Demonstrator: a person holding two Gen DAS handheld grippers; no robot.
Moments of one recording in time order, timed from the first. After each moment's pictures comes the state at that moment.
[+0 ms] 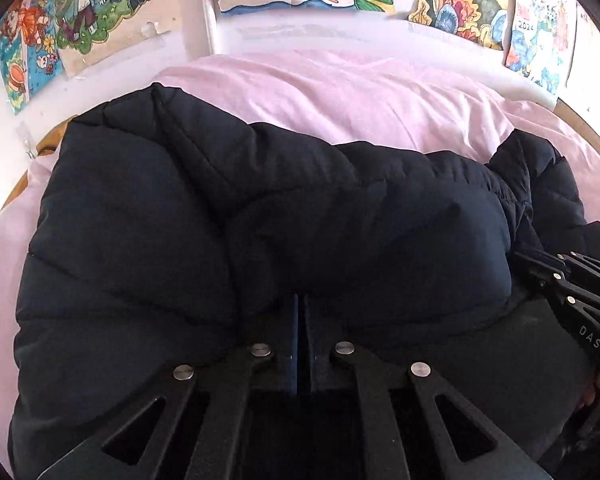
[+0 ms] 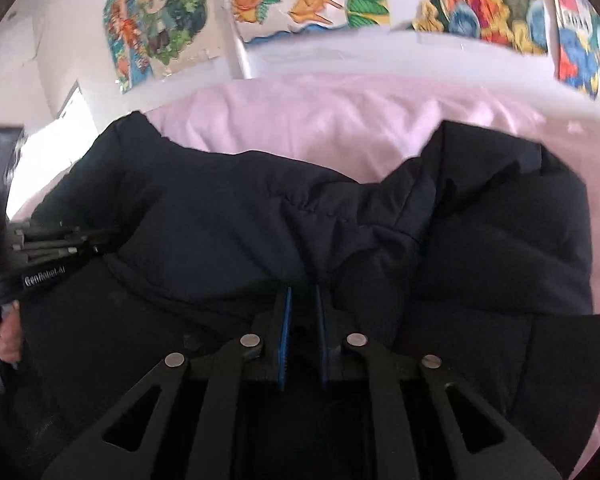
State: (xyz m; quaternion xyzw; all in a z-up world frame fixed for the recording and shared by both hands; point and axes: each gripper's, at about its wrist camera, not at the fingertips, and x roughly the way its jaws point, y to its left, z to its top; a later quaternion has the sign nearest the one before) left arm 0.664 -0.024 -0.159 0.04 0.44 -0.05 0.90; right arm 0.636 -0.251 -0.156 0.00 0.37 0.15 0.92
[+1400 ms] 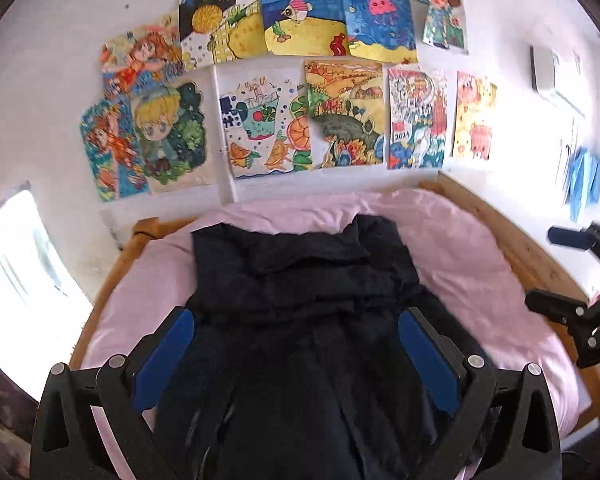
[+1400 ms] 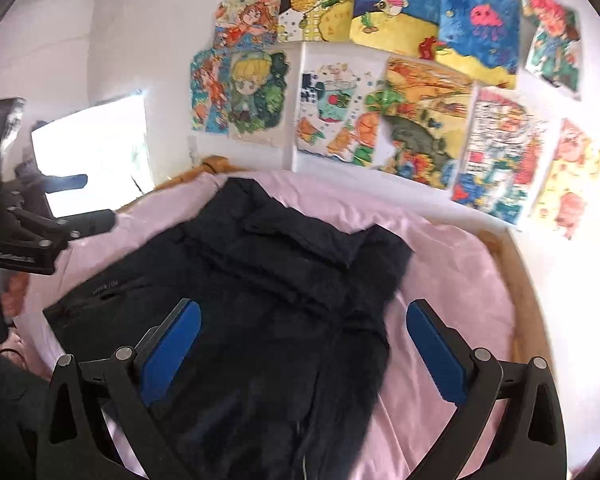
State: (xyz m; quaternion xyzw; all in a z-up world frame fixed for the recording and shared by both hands) left arm 0.277 -0.043 0.098 0.08 0.28 -0.07 0.95; right arm 0.262 -0.276 0.116 -0.12 0.30 0.10 0.94
